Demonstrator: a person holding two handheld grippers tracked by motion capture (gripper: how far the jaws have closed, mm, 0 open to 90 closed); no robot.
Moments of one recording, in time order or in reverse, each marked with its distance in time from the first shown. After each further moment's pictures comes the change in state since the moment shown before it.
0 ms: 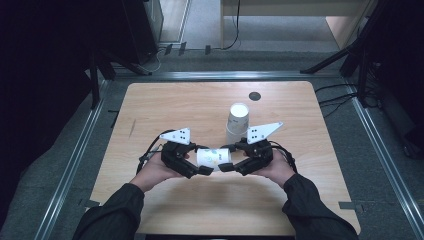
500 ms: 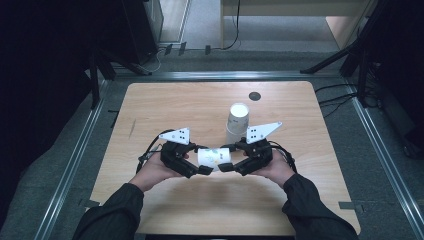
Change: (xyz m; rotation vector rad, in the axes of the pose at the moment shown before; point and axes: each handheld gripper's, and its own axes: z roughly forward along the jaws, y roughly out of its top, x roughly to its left) left arm -0.001 0.001 -0.002 0.003 0.005 0.002; right arm -0.001 0.000 0.001 0.008 -0.002 0.020
